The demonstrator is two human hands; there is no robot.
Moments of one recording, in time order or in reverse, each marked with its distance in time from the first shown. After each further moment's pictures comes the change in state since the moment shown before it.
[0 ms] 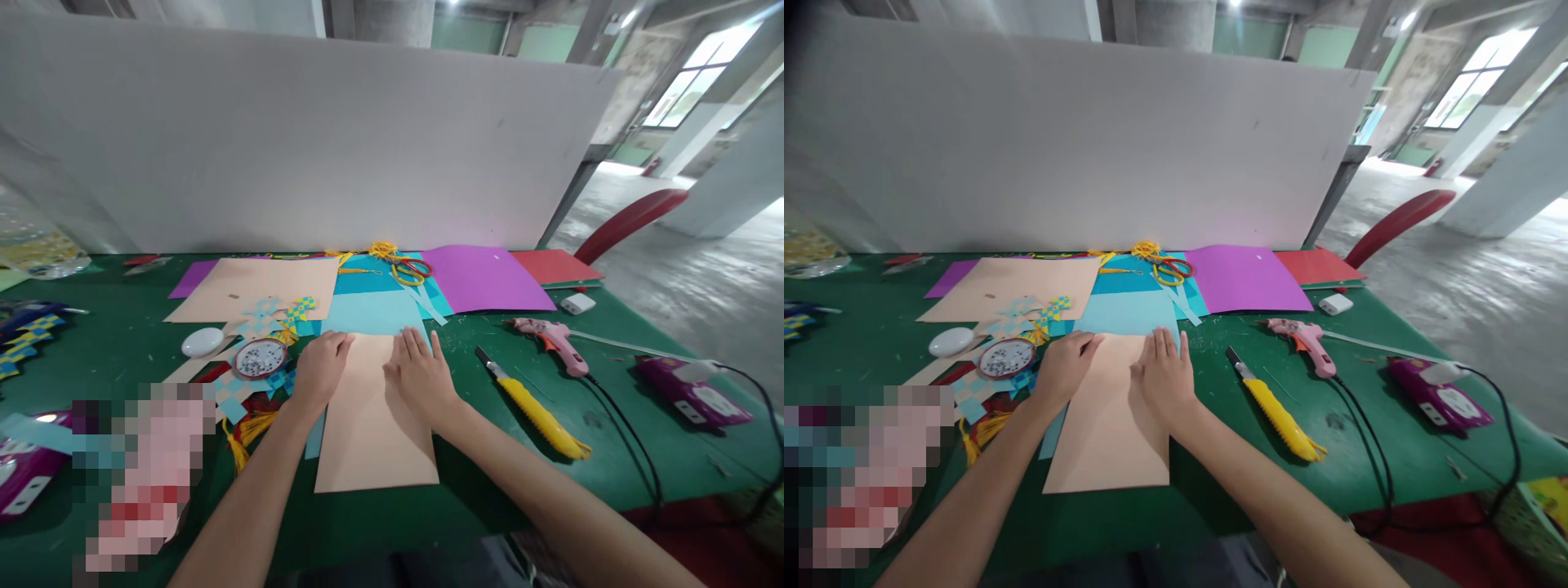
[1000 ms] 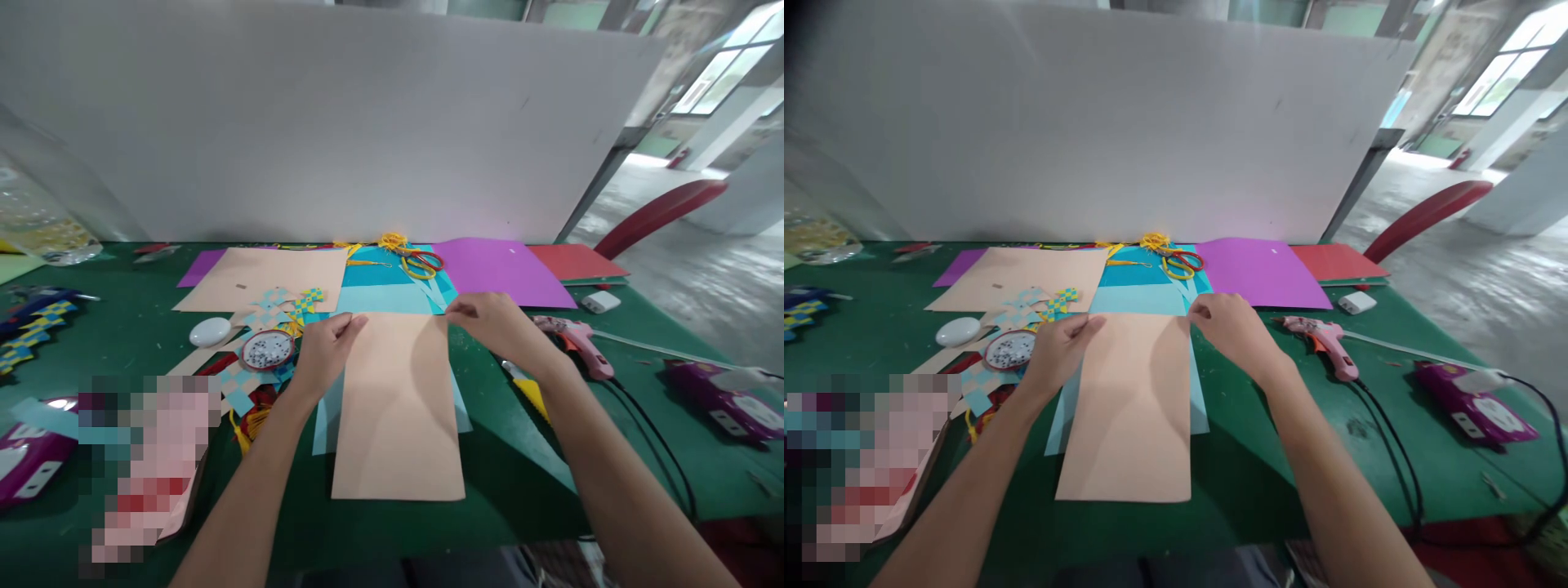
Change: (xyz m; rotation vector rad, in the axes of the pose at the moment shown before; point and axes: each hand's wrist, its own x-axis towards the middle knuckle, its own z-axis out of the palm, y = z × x) left_hand 0.001 0.011 -0.035 -0.533 0.100 -0.004; right_hand 0.029 0.071 -0.097 0.381 -0.056 0.038
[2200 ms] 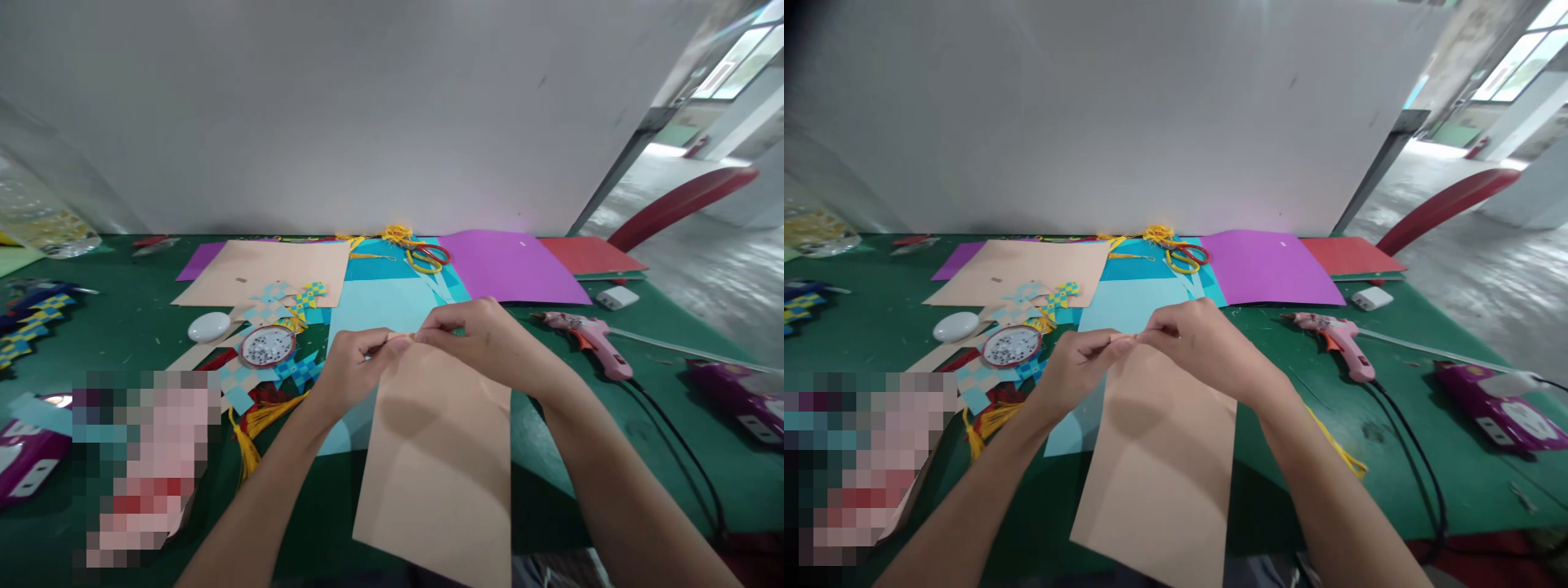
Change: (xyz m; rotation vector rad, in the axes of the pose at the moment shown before) left_hand -0.016 0.030 0.006 -0.289 -0.277 0.052; right_hand -0.014 -0.048 0.002 0.230 -0.106 -0.198
